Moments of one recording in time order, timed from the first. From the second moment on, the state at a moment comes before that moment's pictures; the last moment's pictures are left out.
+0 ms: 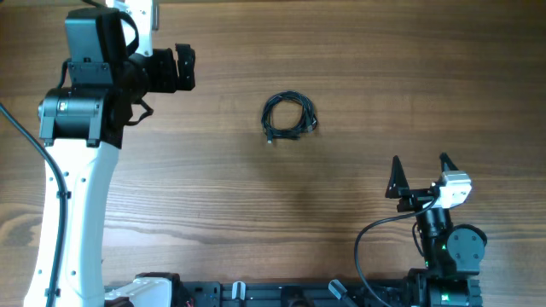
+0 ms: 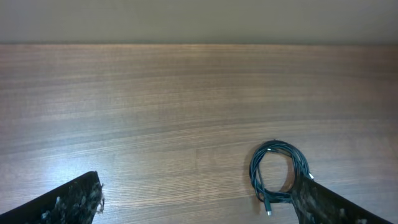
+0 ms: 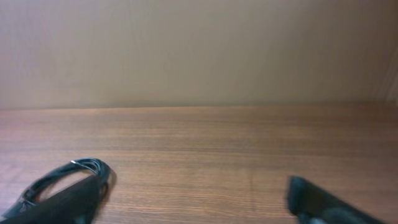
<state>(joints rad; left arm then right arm) -0.05 1.41 1.57 -0.86 0.12 -0.03 -0.06 0.02 0.01 0.00 -0.12 0.05</state>
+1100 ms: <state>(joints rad) -0.05 1.41 1.57 -0.81 0.12 -0.03 -0.06 0.02 0.25 -0.34 -0.16 0.12</state>
